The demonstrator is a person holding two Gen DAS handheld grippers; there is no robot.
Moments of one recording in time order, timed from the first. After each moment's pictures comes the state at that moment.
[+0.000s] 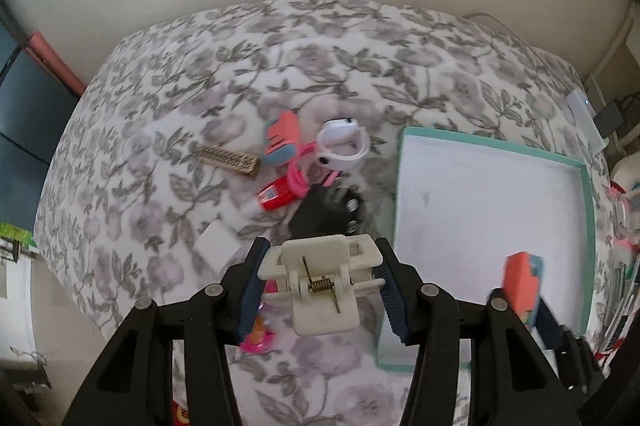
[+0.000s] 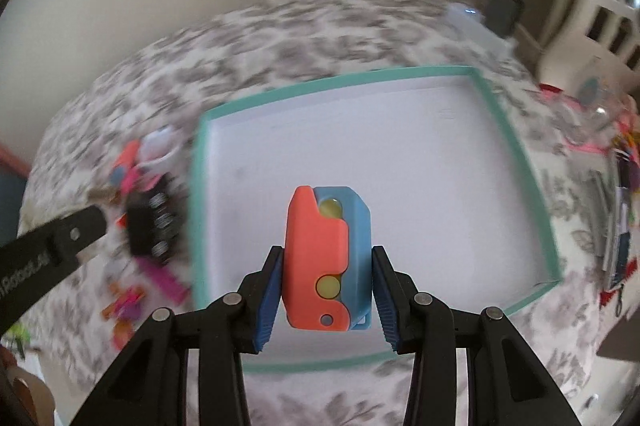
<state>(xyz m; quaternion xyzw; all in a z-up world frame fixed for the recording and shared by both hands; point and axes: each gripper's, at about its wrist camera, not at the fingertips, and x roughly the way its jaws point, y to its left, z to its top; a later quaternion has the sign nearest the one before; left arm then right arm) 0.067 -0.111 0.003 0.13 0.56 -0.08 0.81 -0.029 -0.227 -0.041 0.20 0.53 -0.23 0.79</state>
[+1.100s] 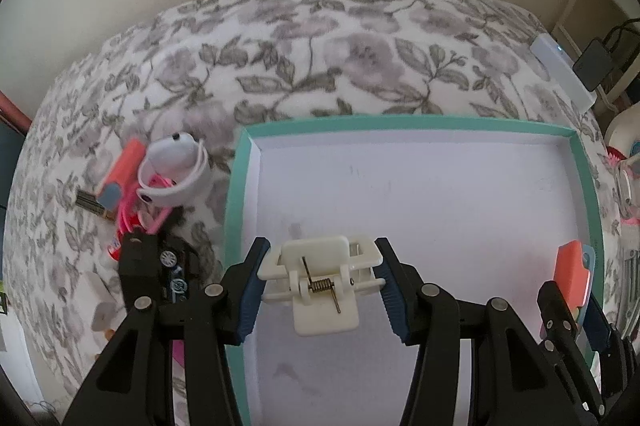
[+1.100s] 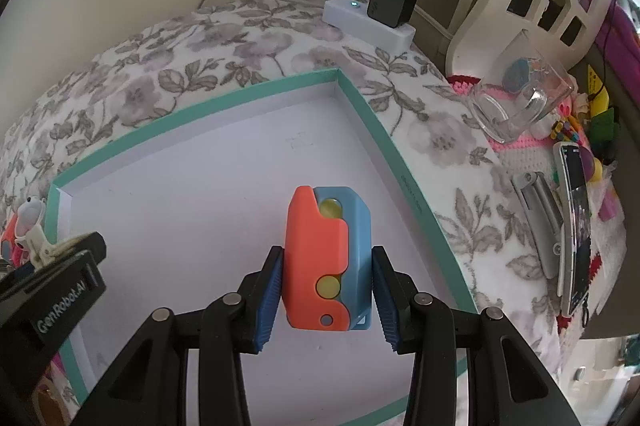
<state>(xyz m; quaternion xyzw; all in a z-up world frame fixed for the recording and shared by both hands) 0.072 -0.215 -0.077 0.17 0.56 -0.16 0.80 -0.045 -0.314 -0.080 0.17 0.51 -0.37 0.76</state>
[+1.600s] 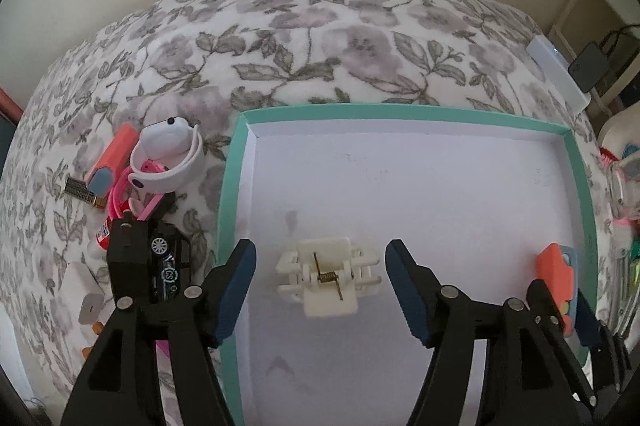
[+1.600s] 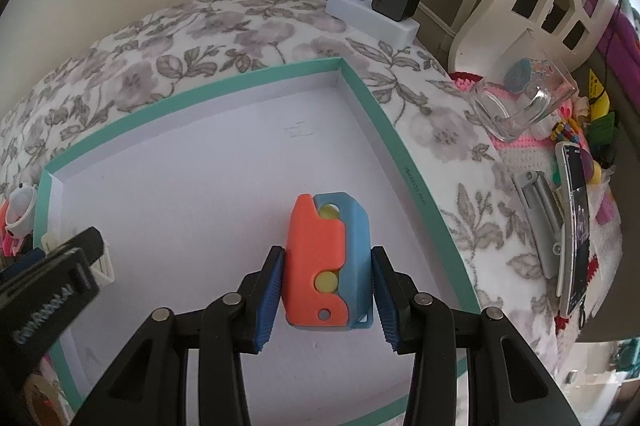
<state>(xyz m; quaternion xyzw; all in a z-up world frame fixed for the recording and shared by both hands) 0.070 -0.205 -0.079 0.14 0.56 -0.17 0.80 -0.045 -0.314 -0.085 0.16 0.52 -0.36 0.75</state>
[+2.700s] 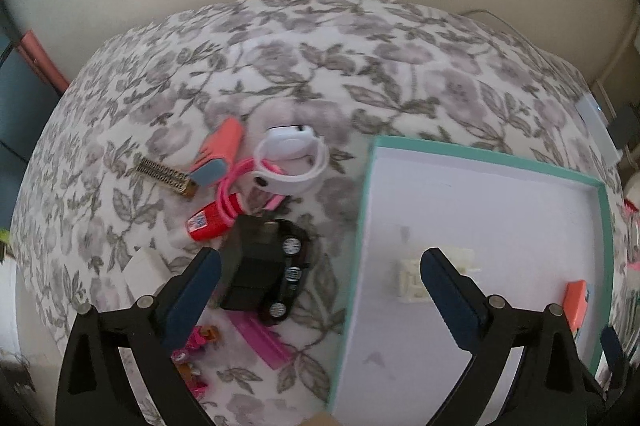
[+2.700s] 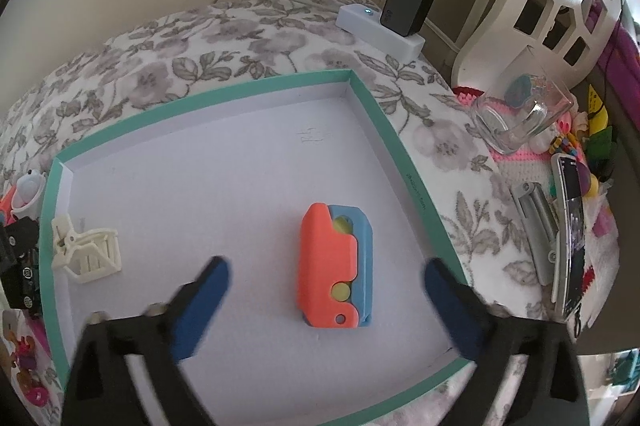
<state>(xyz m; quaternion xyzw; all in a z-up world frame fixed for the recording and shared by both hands) 0.085 -0.136 -0.056 0.10 0.54 -0.08 0.83 -0.045 -0.301 -0.074 0.14 0.51 -0.36 0.77</state>
